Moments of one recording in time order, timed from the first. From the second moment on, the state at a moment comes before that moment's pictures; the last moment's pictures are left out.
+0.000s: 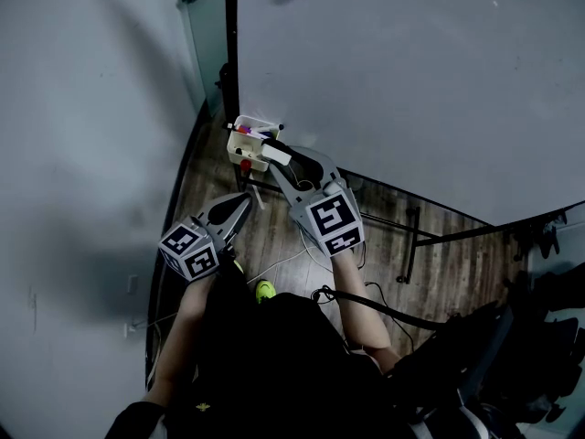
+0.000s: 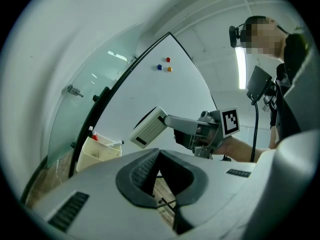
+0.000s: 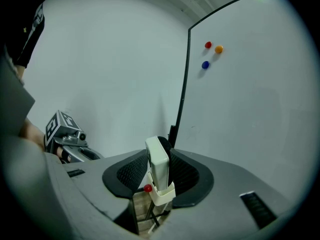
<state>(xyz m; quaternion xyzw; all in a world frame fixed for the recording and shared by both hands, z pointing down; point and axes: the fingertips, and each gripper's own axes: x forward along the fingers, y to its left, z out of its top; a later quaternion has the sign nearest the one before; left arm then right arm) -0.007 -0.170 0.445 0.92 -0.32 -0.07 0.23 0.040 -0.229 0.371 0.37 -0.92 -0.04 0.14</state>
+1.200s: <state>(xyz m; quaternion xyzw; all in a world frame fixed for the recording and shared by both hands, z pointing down) -0.011 -0.177 0.453 0.92 -0.30 -0.08 0.26 0.024 -0.260 0.404 0.37 -0.92 -0.01 0.17</state>
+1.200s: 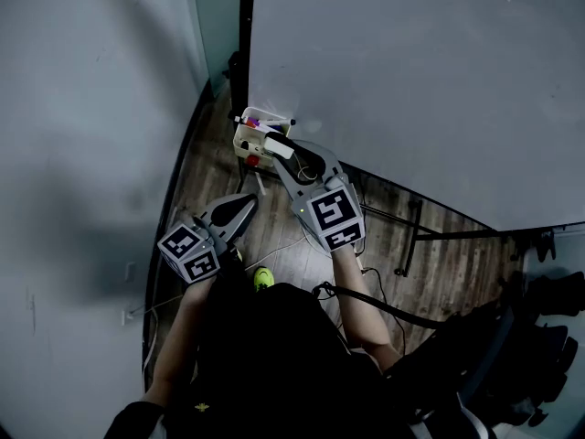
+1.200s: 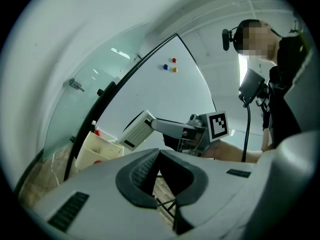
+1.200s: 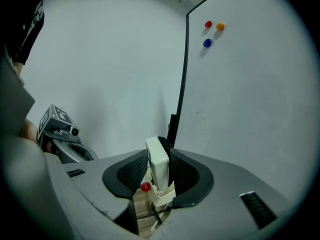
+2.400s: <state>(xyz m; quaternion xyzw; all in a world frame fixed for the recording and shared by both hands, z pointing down) -0.036 -0.183 0.481 0.90 -0.29 -0.08 0.30 0.008 -0.289 0.463 0.36 -0.91 0.03 0.20</state>
